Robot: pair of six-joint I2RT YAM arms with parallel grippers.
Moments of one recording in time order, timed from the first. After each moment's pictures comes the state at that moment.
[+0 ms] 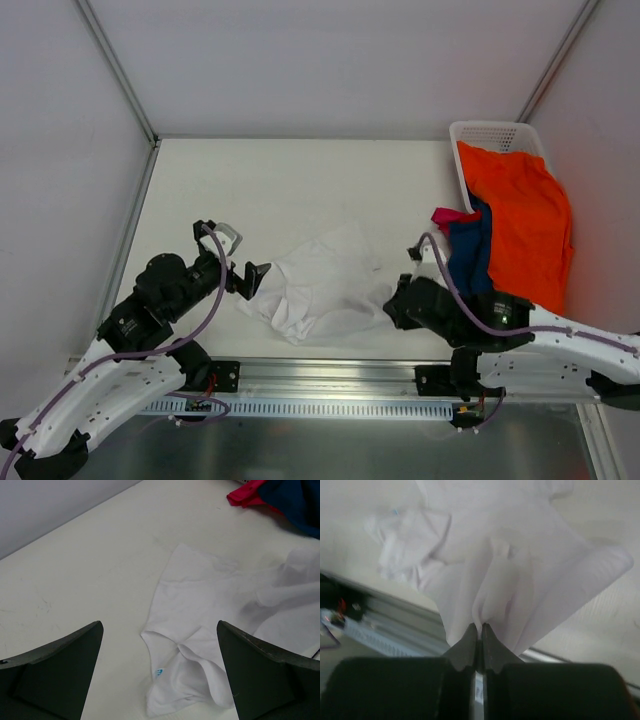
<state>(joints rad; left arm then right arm) -0.72 0.48 0.74 -0.45 -0.06 0.08 1.25 0.81 0.97 -0.96 0.51 0.92</state>
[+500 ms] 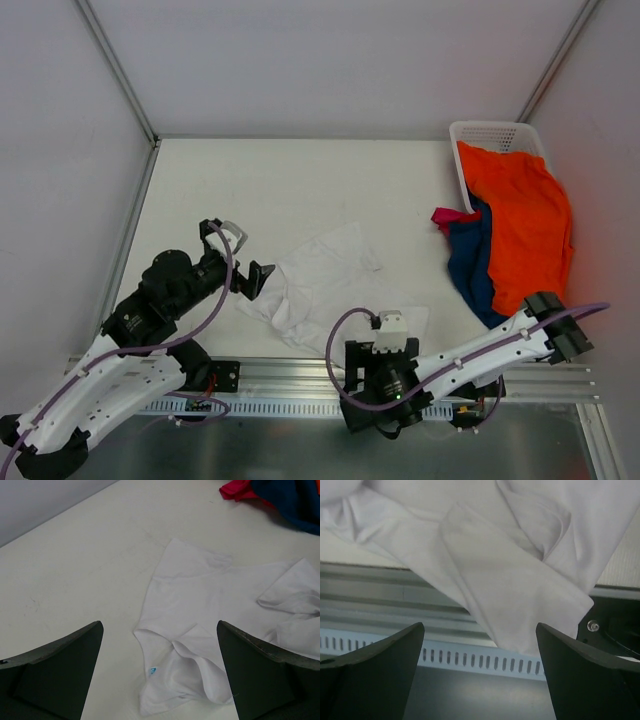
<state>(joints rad) -0.72 0.49 0.74 -0.45 -0.03 0.06 1.98 1.38 1.02 -1.38 0.69 1.92</state>
